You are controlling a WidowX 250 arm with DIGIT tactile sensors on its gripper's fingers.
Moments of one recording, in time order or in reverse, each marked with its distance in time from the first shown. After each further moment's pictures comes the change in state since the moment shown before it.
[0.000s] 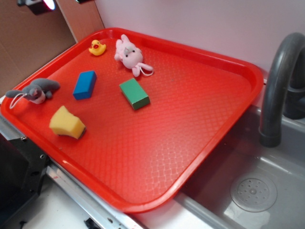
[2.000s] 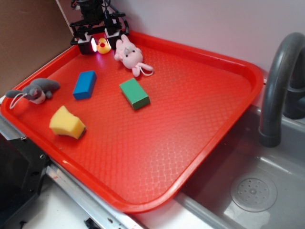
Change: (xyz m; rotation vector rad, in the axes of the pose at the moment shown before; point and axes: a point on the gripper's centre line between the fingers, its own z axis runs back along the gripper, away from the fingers) arm 0.025 0.009 -0.154 0.064 0.467 -0.085
